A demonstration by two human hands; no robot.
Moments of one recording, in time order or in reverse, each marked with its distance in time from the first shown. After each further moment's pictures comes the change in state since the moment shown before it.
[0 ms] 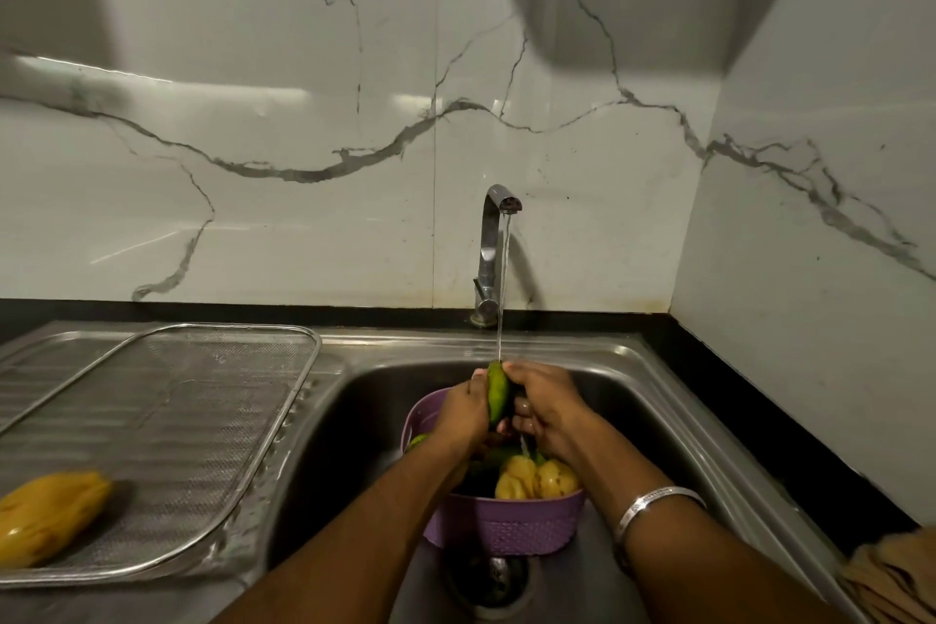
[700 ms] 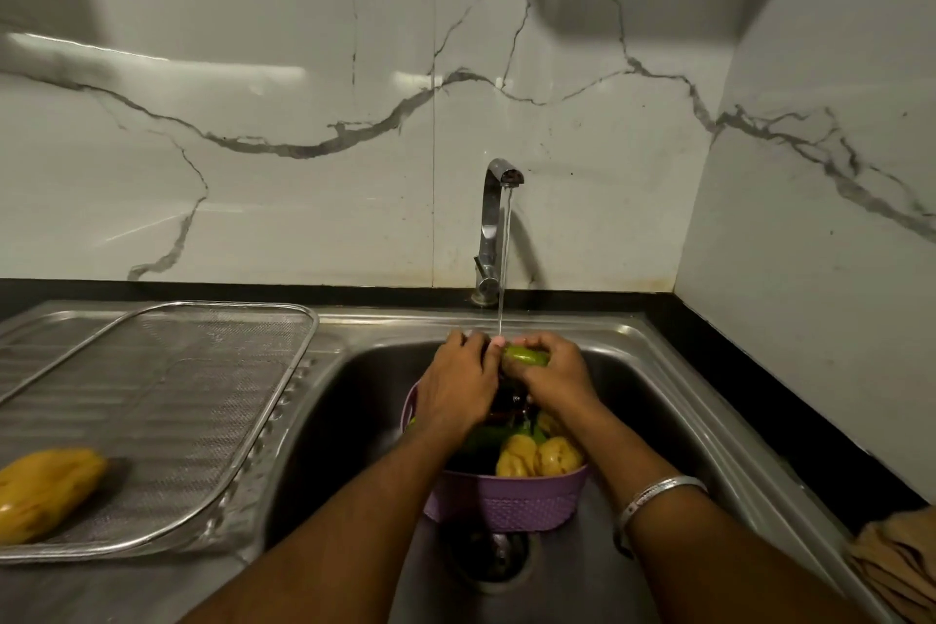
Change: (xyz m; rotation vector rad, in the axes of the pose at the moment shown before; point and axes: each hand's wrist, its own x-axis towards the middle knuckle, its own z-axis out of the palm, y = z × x) left_hand 0.005 0.007 -0.010 0.837 0.198 0.489; right_hand 0.004 0.012 -0.015 -0.365 0.080 -0.374
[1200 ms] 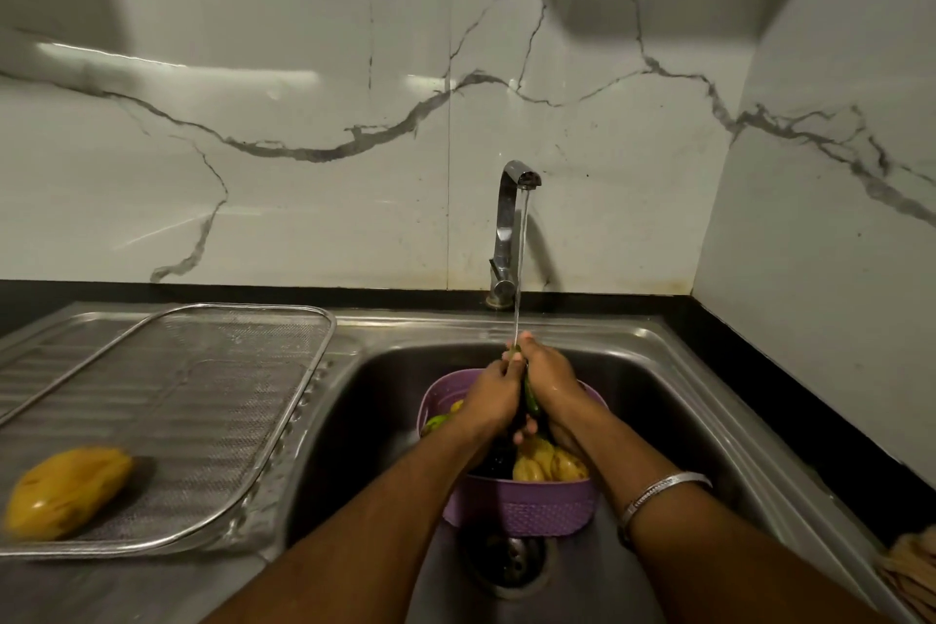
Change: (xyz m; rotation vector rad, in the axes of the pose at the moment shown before) left_hand -0.010 0.014 0.006 -0.711 -0.339 -0.377; right_hand -0.002 -0.019 0.029 0.262 -0.045 0.301
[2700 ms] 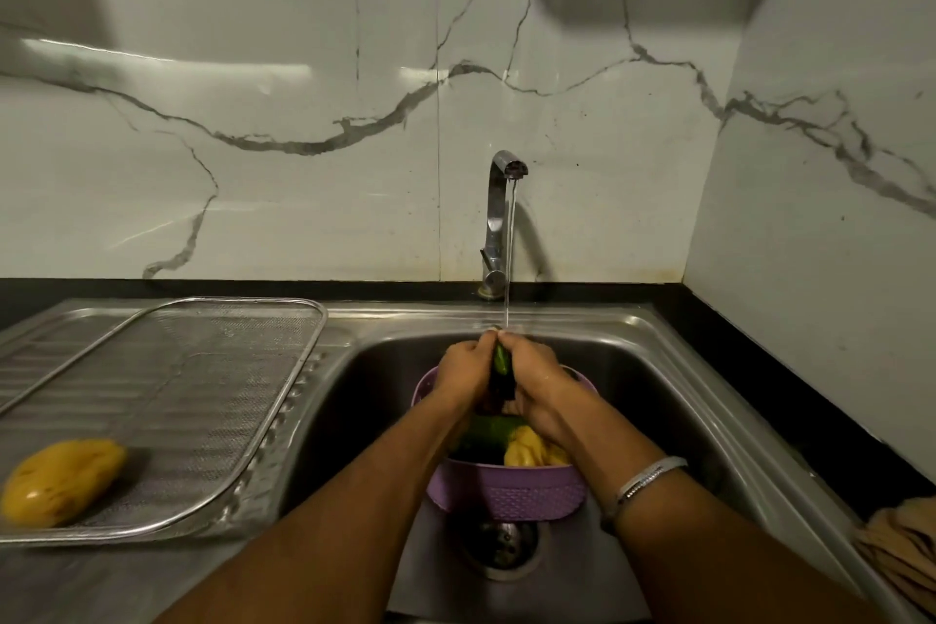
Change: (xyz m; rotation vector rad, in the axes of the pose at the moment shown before) left_hand 0.001 0.013 -0.015 -0.051 0.192 -0.040; right_hand -0.038 -0.017 0.007 0.131 -0.014 0.214
